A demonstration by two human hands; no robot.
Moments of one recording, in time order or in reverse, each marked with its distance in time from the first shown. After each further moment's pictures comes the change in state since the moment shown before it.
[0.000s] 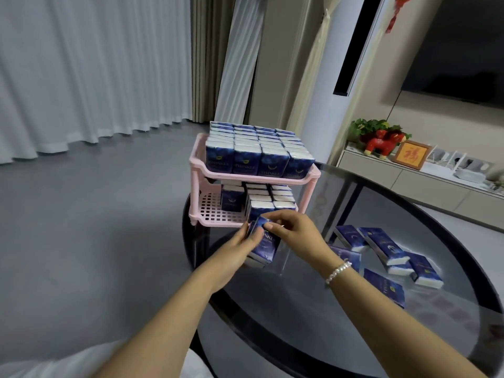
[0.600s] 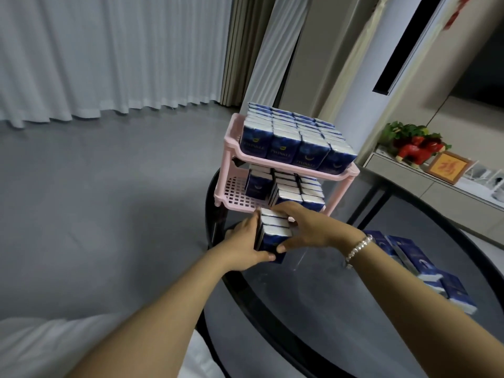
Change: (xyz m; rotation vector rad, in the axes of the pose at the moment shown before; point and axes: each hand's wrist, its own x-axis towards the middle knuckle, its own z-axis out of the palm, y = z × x) left_hand 0.008 -0.019 -0.033 0.831 0.074 0.028; right_hand 0.036 -0.007 0.003 -0.497 -0.582 -0.079
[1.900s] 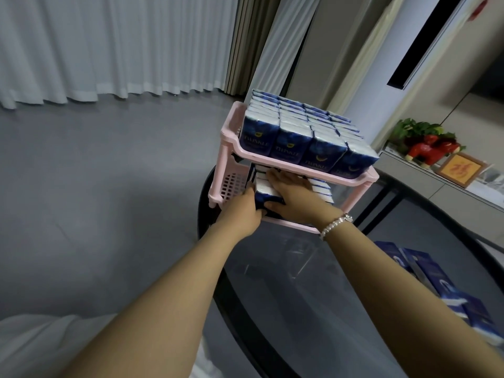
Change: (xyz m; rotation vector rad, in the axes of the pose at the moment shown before) left_hand 0.066 0.015 -0.027 0.111 0.266 -0.143; right_hand 0.083 0.020 -0.010 -0.452 0.174 0.067
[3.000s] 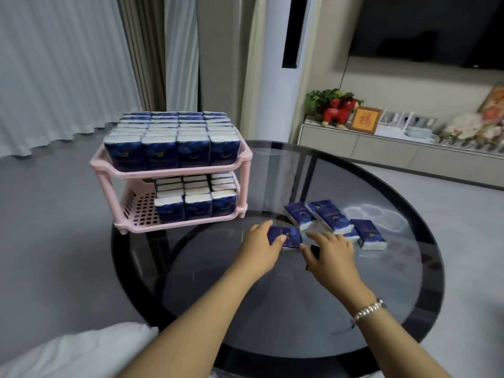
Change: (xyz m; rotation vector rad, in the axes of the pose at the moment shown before) left_hand -0.080 0.134 0.113 -0.219 -0.282 0.201; right_hand -0.242 0.078 0.070 0.272 0.406 0.731
